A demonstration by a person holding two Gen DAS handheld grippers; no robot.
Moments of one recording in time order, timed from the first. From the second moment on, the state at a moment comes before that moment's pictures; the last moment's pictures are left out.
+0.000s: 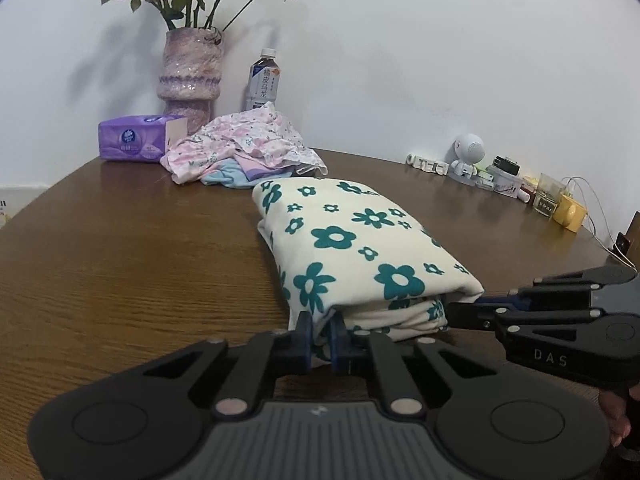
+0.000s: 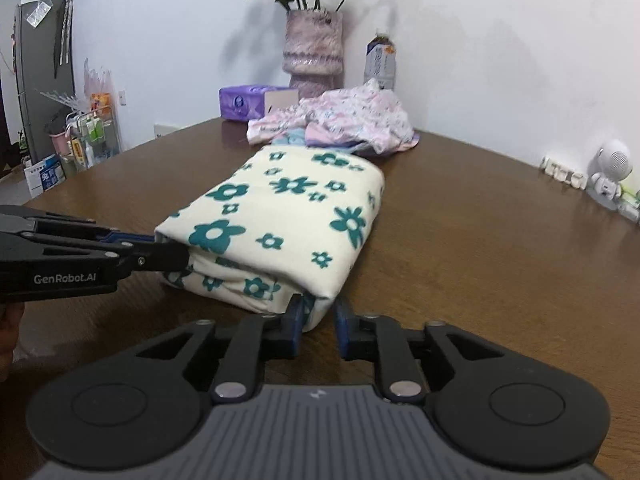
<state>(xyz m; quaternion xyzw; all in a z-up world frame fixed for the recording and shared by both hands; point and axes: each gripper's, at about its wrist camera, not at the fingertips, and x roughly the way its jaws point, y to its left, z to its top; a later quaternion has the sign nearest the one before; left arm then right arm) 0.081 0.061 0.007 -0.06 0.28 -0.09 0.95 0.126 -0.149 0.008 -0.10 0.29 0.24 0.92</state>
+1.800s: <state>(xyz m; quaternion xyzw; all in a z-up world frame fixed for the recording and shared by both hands) 0.077 0.057 0.010 -0.06 0.29 -0.08 0.95 0.121 -0.152 0.004 -0.08 0.30 0.25 0.92</state>
